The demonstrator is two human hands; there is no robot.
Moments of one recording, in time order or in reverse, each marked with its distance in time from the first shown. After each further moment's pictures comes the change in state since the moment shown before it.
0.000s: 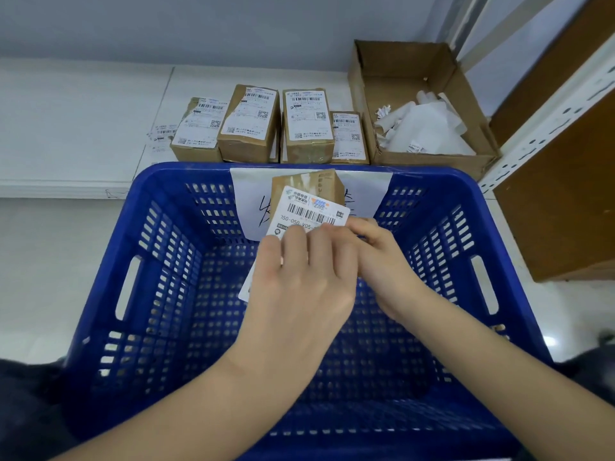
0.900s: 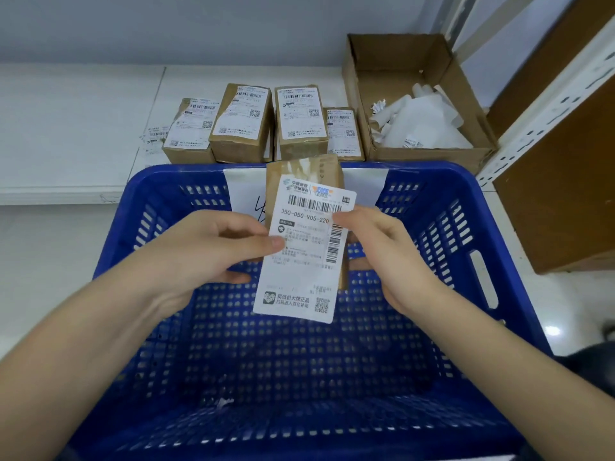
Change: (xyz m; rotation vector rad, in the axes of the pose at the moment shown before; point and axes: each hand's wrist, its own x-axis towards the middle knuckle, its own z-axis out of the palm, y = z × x) left_hand 0.032 -0.076 0.022 -1.616 -0.996 -0.760; right_hand -0.003 -0.015 -0.011 0.025 -0.016 0.017
